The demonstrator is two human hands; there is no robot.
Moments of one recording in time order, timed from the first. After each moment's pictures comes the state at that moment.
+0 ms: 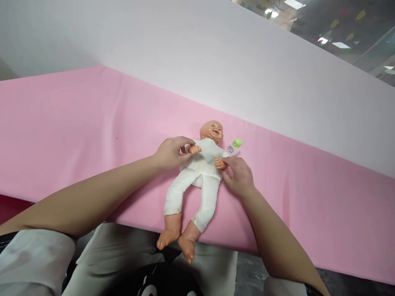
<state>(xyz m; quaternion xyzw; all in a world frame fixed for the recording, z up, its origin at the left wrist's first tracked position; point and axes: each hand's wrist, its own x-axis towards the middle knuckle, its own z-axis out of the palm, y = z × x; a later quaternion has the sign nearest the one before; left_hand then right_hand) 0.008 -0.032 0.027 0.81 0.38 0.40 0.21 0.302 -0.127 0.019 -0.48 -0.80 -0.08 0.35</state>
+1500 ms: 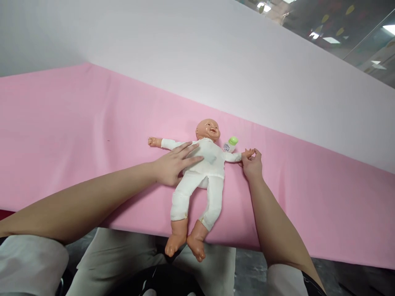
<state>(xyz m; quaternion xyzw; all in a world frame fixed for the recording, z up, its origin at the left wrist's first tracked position) 0.001 -0.037 -0.001 0.96 0.15 0.23 0.06 0.405 -0.081 -0.024 -0.75 -0.41 0.16 0.50</state>
